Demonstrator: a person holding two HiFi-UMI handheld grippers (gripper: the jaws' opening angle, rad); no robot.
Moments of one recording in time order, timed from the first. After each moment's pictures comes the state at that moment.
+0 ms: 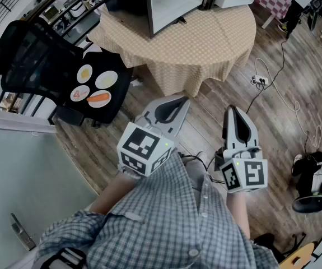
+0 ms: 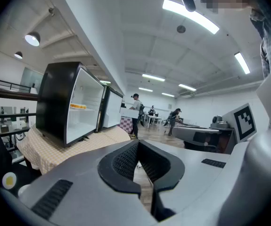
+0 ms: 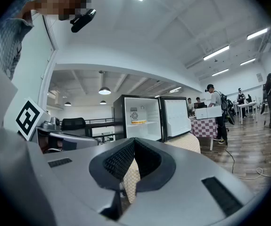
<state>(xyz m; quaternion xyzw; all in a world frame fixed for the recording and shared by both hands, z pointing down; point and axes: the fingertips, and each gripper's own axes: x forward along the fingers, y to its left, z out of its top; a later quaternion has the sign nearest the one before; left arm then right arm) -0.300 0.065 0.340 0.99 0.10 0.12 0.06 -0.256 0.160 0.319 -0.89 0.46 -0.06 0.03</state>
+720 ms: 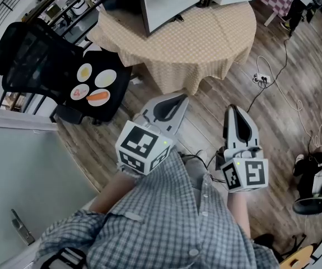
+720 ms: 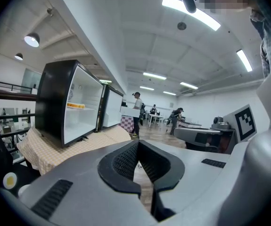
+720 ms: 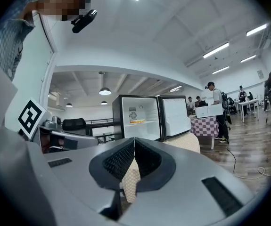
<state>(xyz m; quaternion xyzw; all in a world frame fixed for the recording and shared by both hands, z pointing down) -0.277 0.084 0.343 0.99 0.09 0.13 0.06 -0.232 0.183 0.325 -0.88 0.47 -0.06 0.03</state>
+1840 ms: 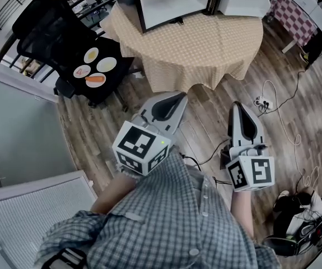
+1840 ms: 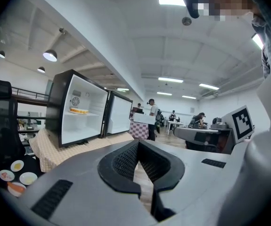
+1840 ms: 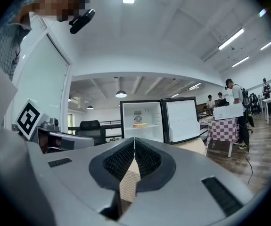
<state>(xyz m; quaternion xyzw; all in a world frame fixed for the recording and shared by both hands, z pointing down) -0.204 0.190 0.330 0.99 -0.05 0.09 0.07 -0.124 0.280 0.312 -0.81 0.58 -0.04 0.03</state>
